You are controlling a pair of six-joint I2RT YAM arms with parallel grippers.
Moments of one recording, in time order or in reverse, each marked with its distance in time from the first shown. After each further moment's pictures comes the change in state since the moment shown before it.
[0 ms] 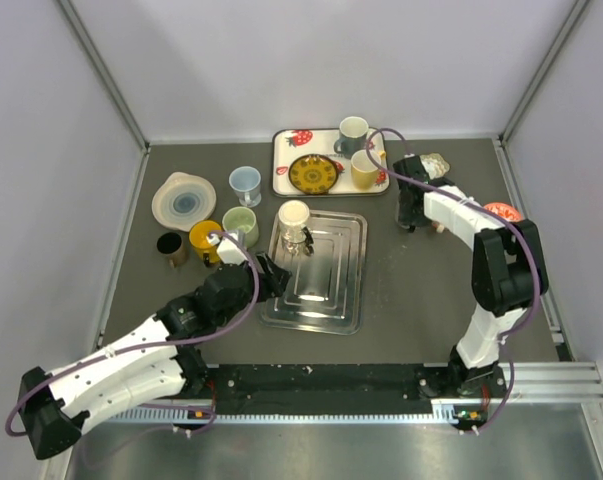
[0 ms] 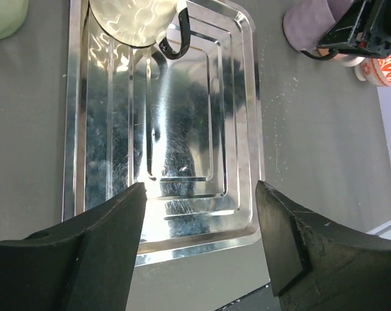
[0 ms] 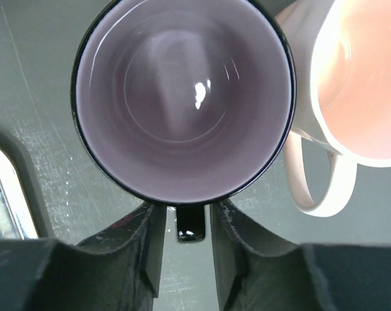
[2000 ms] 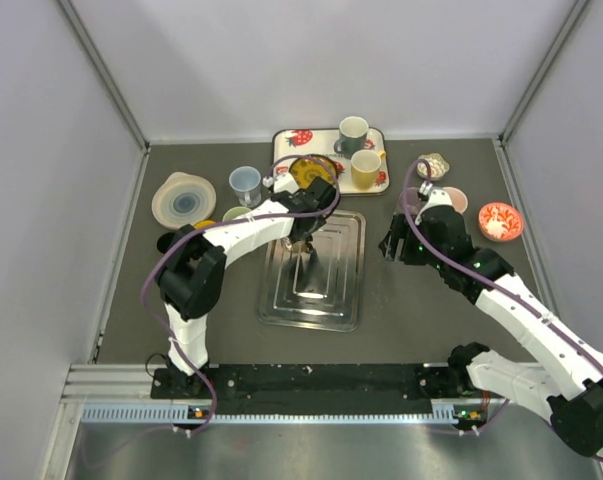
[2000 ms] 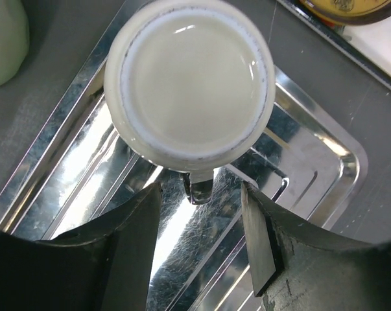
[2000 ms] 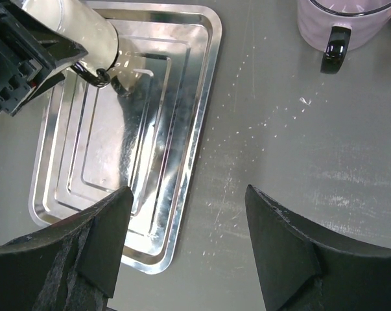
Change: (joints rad) left arm 0.168 1.198 0.969 -0.422 -0.177 -0.362; right arm 0.230 -0.826 -0.448 0.077 -0.245 0.126
